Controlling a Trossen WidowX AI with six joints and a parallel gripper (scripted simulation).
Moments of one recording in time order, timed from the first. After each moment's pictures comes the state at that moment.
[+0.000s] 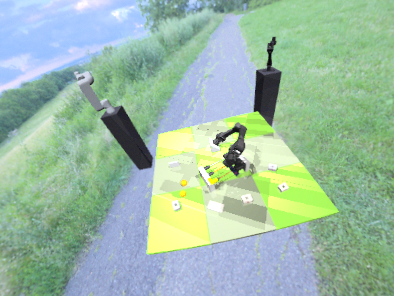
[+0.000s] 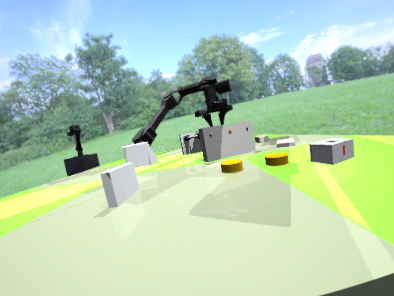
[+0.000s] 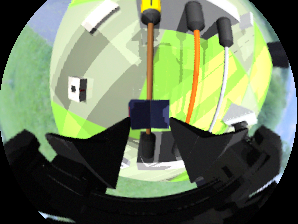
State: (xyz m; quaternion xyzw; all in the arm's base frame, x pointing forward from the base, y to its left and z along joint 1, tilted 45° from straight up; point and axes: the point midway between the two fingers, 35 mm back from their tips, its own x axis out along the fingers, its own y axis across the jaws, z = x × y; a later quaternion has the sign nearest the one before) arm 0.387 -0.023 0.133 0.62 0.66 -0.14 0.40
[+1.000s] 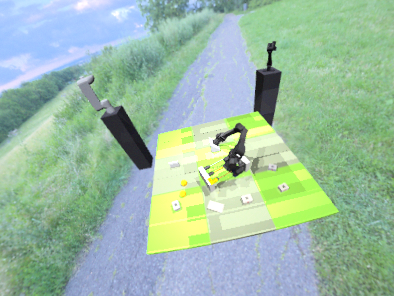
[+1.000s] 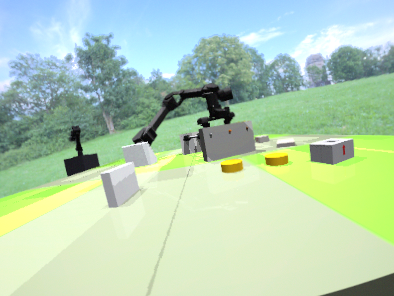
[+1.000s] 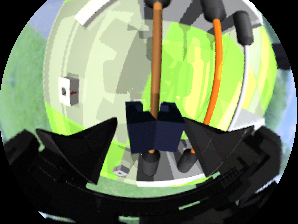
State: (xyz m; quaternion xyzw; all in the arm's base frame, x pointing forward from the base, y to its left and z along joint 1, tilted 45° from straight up) arm 0.394 0.003 0.106 0.62 0.66 -0.14 0.41
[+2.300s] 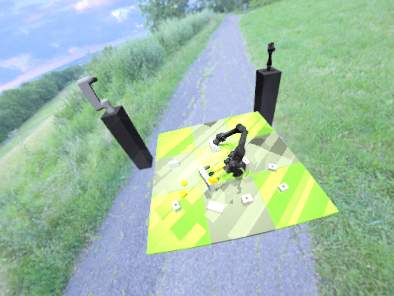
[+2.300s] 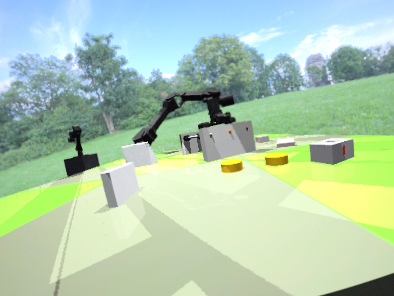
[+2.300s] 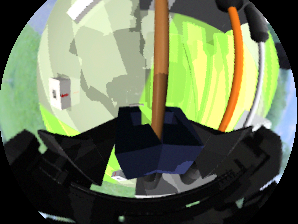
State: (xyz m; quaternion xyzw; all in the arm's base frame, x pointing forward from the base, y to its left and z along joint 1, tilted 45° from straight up) arm 0.395 0.021 0.089 0.62 0.66 -0.14 0.41
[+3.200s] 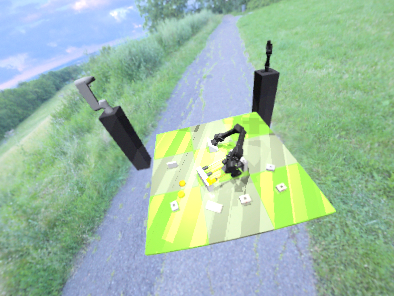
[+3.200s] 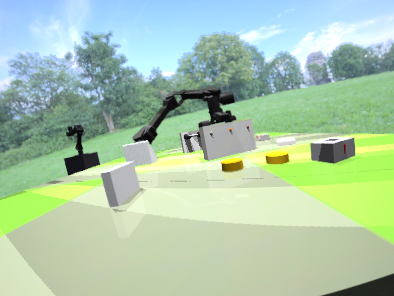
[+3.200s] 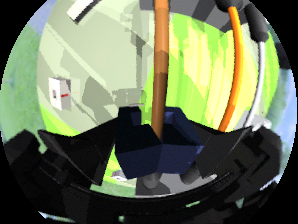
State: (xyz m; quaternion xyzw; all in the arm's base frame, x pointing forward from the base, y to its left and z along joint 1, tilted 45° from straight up) arm 0.395 0.021 0.089 0.62 0.66 -0.14 0.41
